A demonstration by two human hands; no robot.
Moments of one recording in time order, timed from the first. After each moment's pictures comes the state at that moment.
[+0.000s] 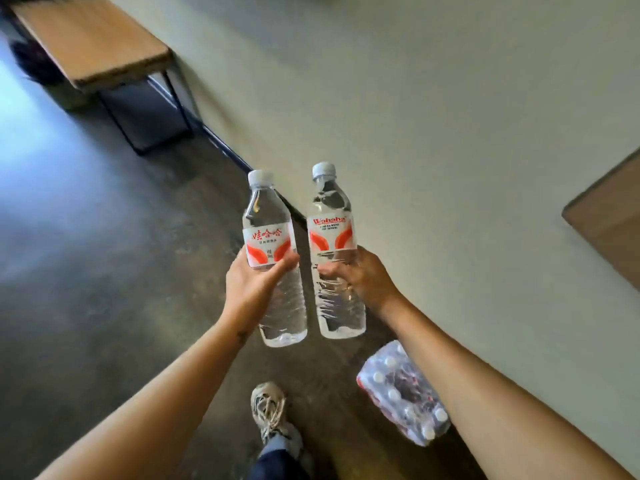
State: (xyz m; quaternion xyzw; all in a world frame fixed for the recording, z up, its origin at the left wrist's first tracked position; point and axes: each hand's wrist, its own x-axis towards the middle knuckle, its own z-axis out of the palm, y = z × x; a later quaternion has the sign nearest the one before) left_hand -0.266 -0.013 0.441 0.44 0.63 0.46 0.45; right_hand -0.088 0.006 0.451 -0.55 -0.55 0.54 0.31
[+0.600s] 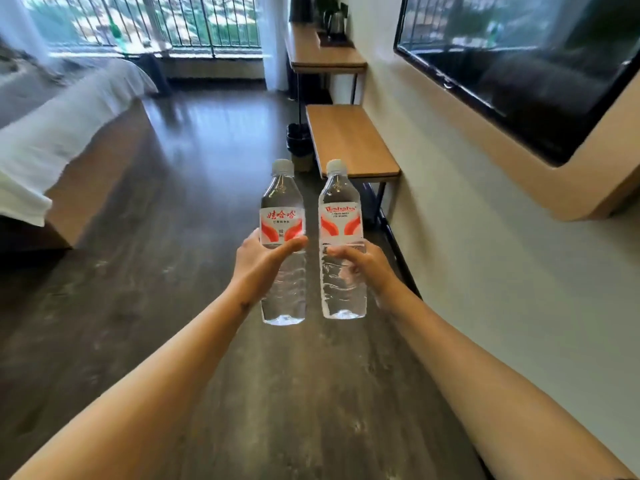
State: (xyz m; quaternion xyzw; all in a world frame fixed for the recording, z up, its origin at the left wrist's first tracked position) left_hand -0.699 0.129 0.629 0.32 0.71 0.58 0.24; right_hand -0.554 0.236 0.628 -0.35 -0.64 0.65 0.22
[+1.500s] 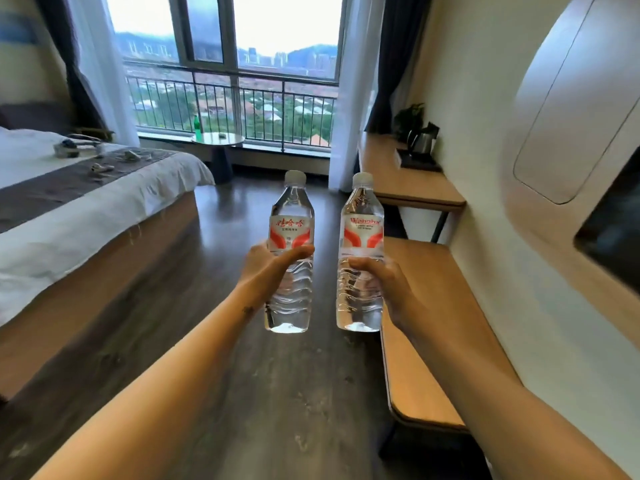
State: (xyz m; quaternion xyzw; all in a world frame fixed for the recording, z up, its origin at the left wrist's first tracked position) left_hand -1.326 0.707 0.706 0.29 0.71 0.63 0.15; right_hand -1.182 0.837 0.715 -0.22 -0.68 0.66 0.24
